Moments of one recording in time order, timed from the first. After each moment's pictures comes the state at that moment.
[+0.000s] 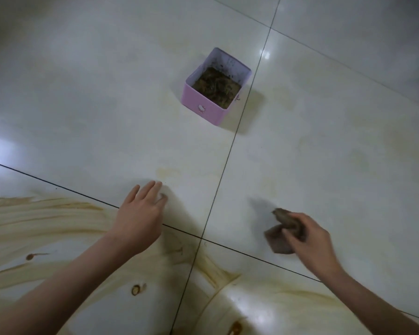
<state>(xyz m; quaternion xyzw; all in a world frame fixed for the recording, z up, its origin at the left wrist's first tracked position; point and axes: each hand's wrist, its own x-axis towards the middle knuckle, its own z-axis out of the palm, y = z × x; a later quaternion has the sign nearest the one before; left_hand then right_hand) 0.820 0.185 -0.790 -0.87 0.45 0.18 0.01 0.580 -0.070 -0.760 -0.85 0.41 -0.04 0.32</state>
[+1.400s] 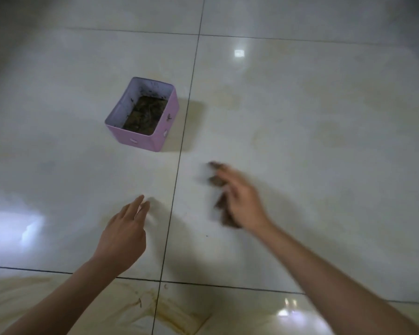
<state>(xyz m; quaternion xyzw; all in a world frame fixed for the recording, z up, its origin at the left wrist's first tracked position) 0.813 0.080 -0.791 -0.88 0.43 0.20 0.04 0.657 -0.135 -0.805 -0.85 0.29 -0.12 0.42</state>
